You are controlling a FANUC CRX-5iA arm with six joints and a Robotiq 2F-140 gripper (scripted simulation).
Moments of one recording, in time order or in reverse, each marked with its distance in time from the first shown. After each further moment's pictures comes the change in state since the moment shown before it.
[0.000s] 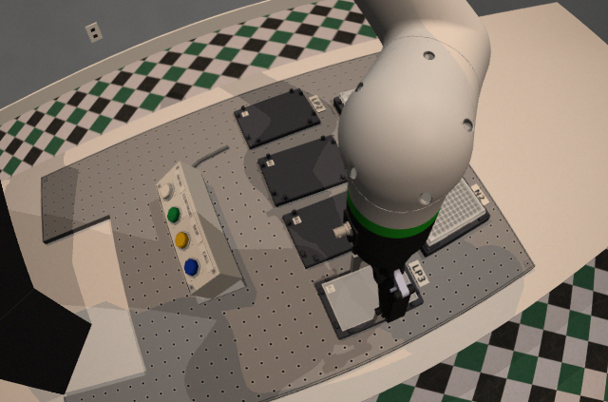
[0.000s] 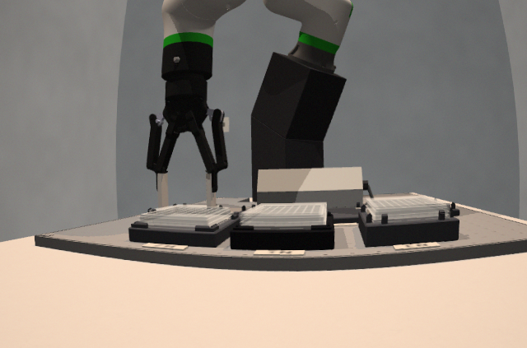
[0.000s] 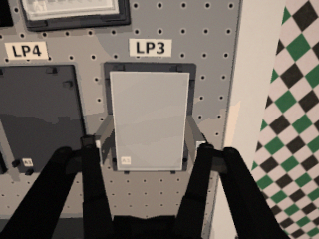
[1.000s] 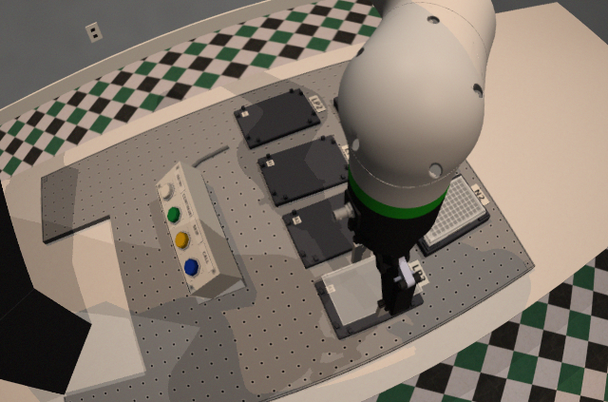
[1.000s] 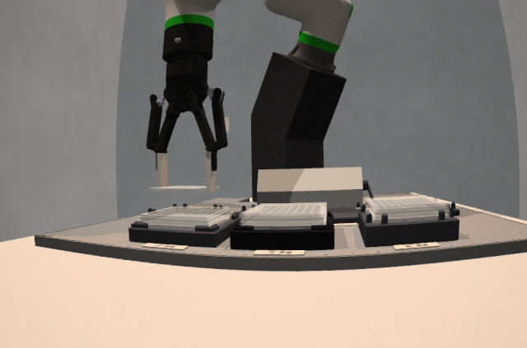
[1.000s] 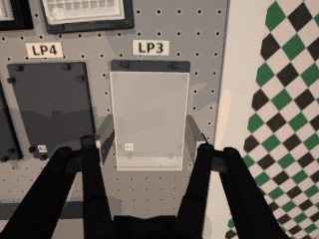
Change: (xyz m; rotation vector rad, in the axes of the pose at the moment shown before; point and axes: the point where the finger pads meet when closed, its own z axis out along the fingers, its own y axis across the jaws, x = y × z) arm 0.000 0.000 -0.036 0.000 0.000 0.000
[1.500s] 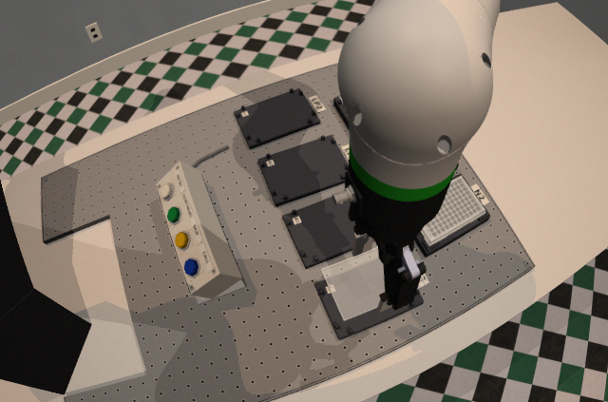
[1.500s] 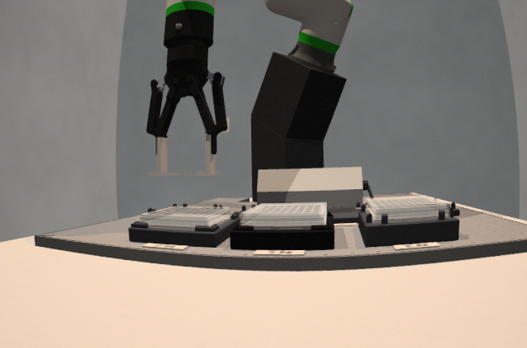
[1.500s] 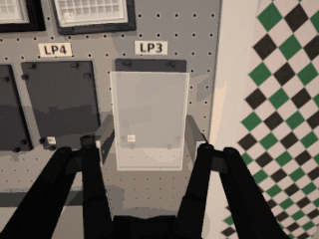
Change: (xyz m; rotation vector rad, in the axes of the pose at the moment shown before) arm 0.000 0.000 -0.028 0.000 0.000 0.000
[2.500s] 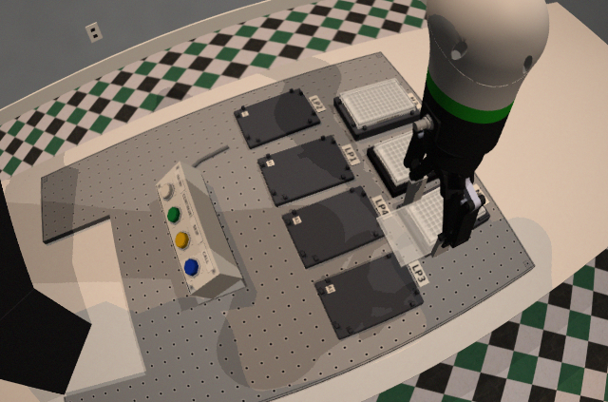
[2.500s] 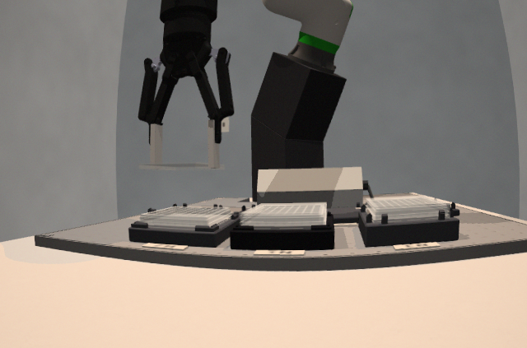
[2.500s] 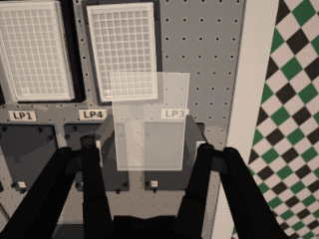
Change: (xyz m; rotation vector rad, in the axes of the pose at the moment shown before) arm 0.102 -0.040 -0.009 0.006 0.011 -0.007
